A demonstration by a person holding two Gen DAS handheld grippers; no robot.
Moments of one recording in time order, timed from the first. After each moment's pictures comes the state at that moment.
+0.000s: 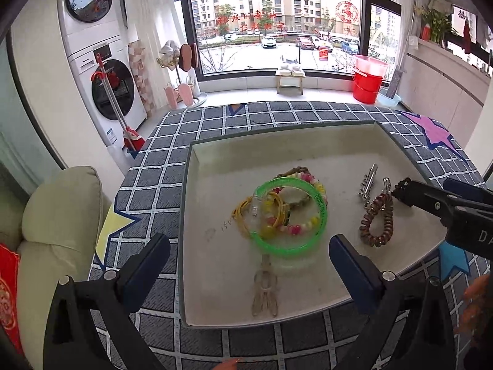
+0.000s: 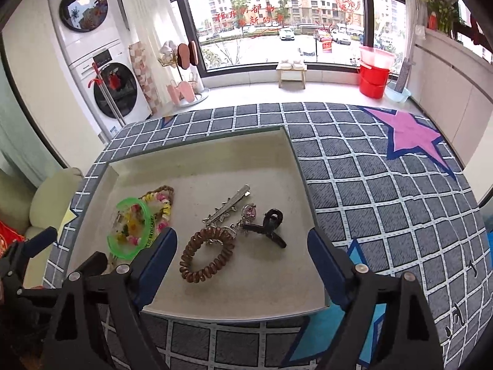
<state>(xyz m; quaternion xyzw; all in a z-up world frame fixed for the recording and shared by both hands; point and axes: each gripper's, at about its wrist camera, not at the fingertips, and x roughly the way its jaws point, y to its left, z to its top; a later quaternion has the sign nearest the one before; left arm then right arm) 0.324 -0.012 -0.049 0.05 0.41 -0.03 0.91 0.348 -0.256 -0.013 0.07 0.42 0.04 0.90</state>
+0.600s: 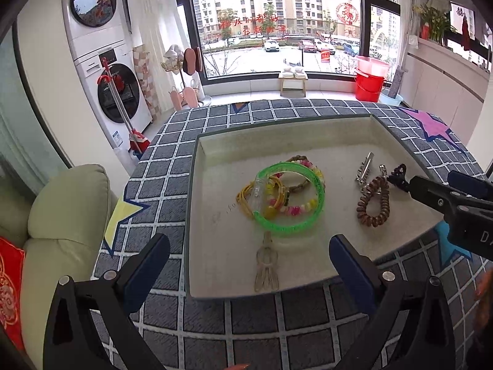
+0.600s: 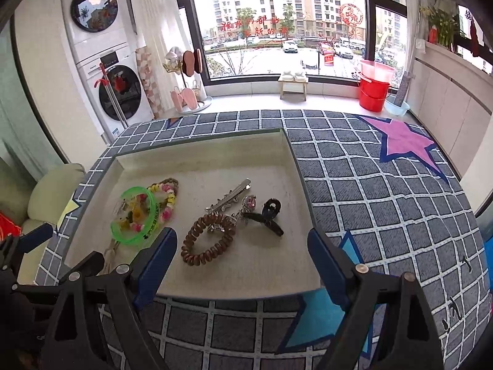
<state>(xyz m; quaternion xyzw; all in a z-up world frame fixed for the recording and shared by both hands) 0.296 -0.009 -0.050 0.06 0.40 -0.02 0.91 0.323 -0.255 -0.012 0.05 0.40 0.05 0.91</state>
